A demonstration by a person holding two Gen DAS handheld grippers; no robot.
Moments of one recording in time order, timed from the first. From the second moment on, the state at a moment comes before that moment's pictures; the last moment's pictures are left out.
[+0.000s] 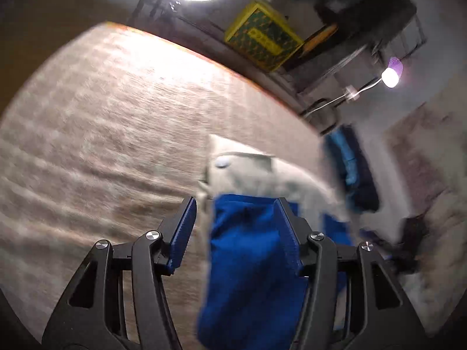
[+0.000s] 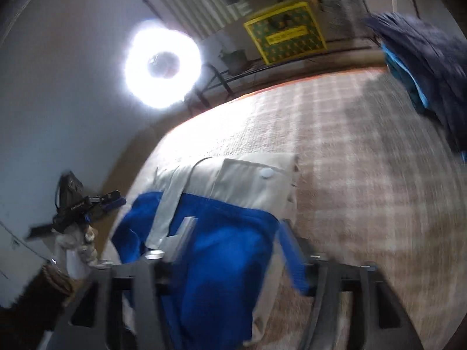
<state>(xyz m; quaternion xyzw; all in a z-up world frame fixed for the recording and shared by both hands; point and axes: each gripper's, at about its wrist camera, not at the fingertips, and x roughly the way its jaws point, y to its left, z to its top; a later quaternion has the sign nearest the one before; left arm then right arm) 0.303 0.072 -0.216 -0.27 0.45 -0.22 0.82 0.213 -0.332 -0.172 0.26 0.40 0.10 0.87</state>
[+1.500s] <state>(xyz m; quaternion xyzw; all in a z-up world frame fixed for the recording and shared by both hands) 0.368 0.041 -0.297 -0.35 0.55 -0.29 0.70 0.258 -0.329 -0.255 0.37 0.46 0.18 0.79</state>
